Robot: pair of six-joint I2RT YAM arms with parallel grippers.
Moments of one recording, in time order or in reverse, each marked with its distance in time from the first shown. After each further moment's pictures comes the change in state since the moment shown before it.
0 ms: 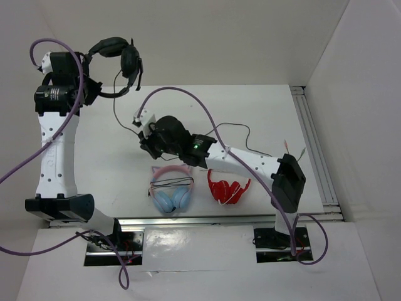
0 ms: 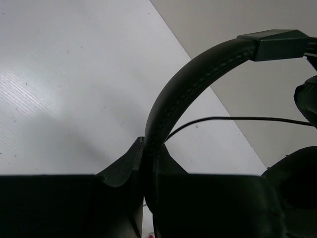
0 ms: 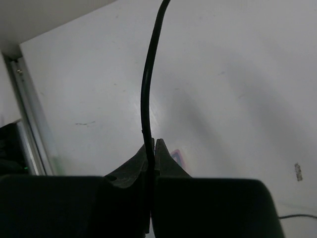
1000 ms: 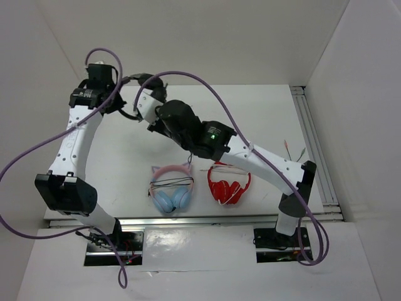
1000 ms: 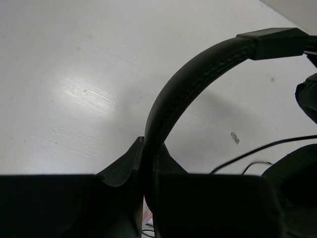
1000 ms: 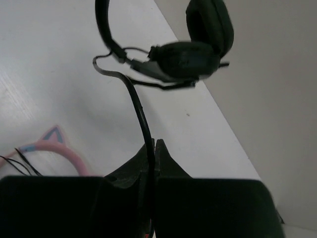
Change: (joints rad) left arm -0.058 0.077 -0.254 0.177 0.021 0.362; right arm 0.088 -0.068 0.374 -0.431 0.472 -0.433
